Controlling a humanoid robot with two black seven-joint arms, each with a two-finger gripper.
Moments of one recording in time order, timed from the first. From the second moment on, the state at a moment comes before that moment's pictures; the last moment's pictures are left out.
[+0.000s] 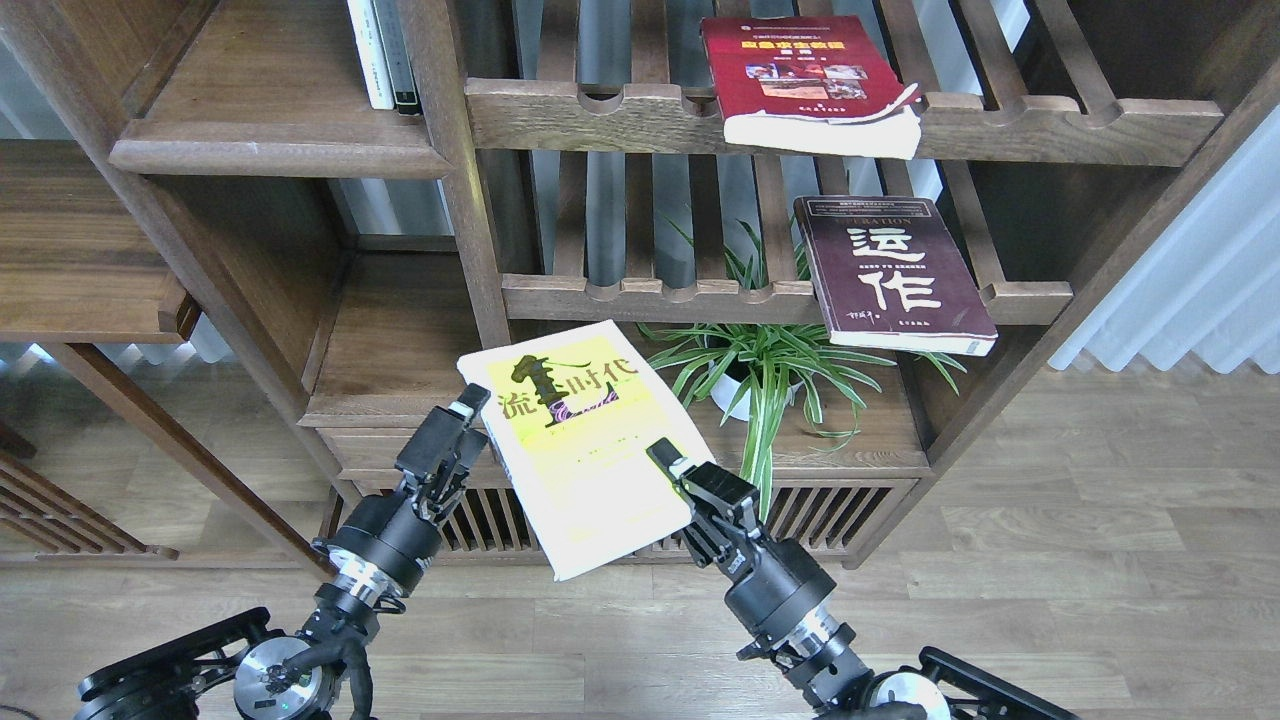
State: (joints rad) left arm -0.29 0.29 -0.40 -1.25 -0.46 -0.49 -0.41; right arm 0.06 -0.19 0.58 1.33 0.40 0.58 0.15
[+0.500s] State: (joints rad) left arm -0.29 0.28 -0.34 -1.28 -0.46 -0.49 -0.41; right arm 0.05 -0.18 0.56 1.29 0.40 0.58 0.11
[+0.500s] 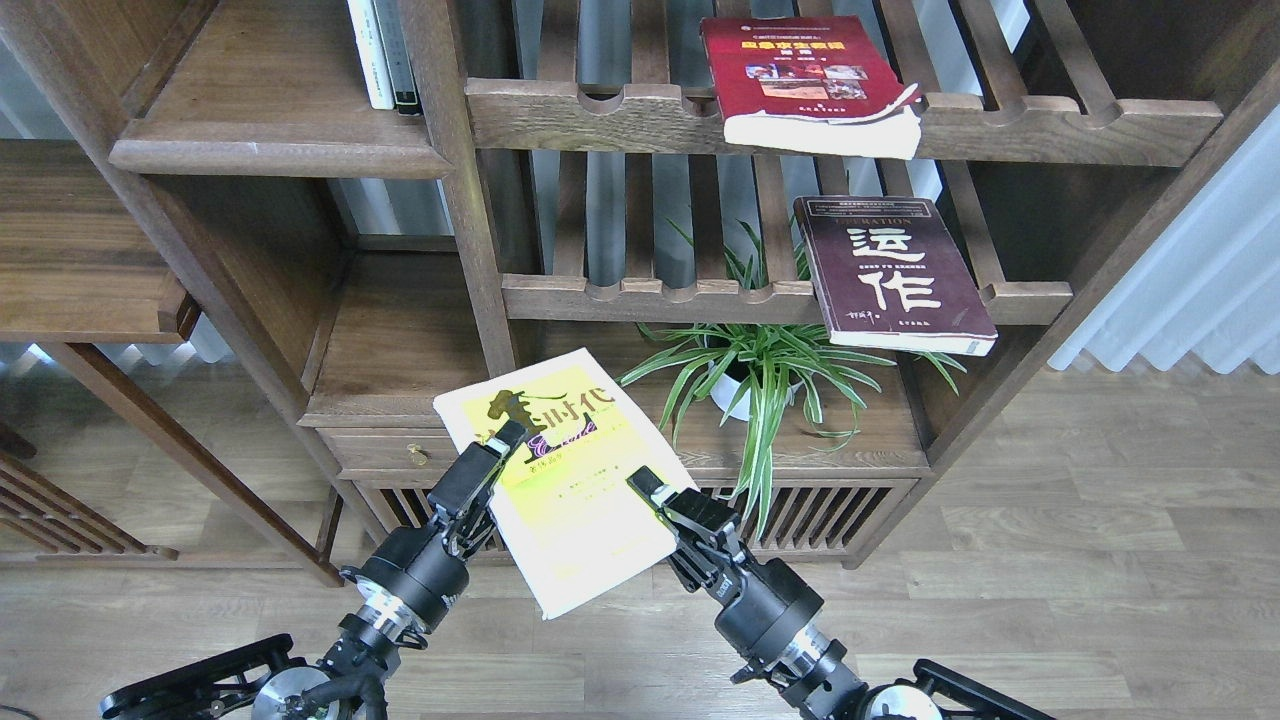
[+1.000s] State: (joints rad) left arm -0.29 0.28 -0.32 -1.27 -0.46 -0.49 -0.41; right arm 0.05 -0.15 0.55 1.29 0.40 0.58 0.11
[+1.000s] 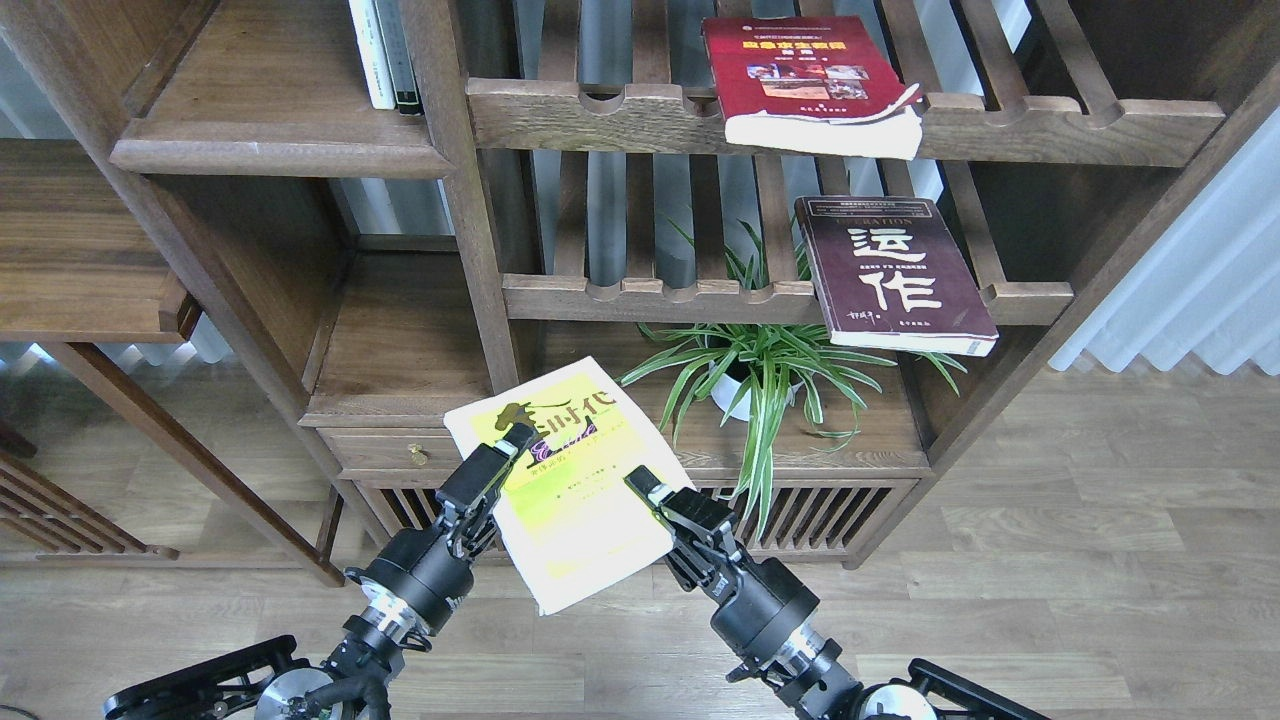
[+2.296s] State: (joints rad) left arm -0.29 0.29 -0.33 -1.26 -0.40 -0.49 -0.47; right arm 0.06 -0.11 0.57 1.23 0.40 0.58 0.11
